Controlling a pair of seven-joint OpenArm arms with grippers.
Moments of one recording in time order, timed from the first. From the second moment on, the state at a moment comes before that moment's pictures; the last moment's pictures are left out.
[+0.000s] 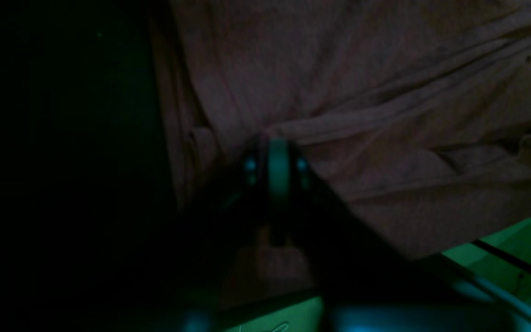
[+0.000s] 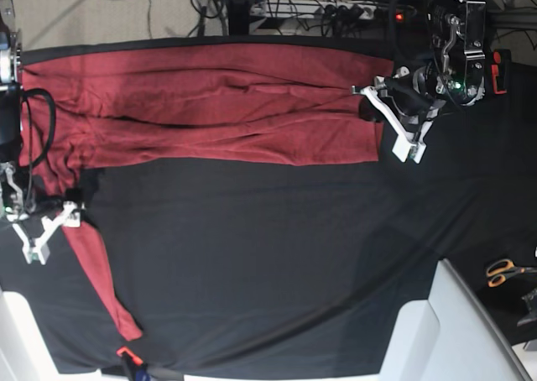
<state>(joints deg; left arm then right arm) 15.0 -17.6 -6.3 86.9 -30.1 -18.1 49.8 25.0 24.2 -5.3 35.9 17.6 17.1 -29.0</state>
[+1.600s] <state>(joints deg) 15.4 -17.5 -20.2 100.3 -30.5 -18.1 55.8 -6.5 18.0 8.2 86.6 18.0 17.1 -41.6</state>
